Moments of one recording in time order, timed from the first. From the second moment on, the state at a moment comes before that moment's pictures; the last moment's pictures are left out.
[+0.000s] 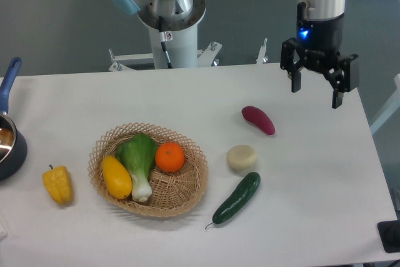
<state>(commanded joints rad) 2.79 -1.68 -1.59 -0.98 1.33 1.60</state>
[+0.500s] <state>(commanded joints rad) 2.77 -1.68 -1.66 -0.93 1.37 1.60</state>
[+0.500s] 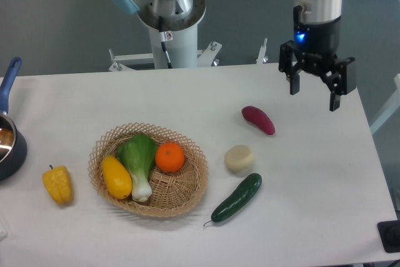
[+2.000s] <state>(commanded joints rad) 2.33 -1.69 -1.86 -0.92 1.34 0.35</state>
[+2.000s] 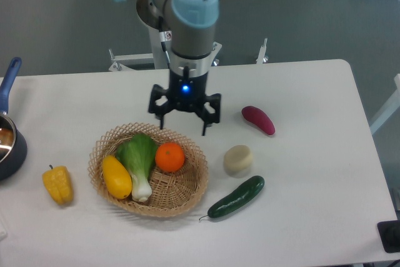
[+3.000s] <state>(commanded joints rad) 2.14 -1.92 -1.77 -0.83 1.35 0.17</state>
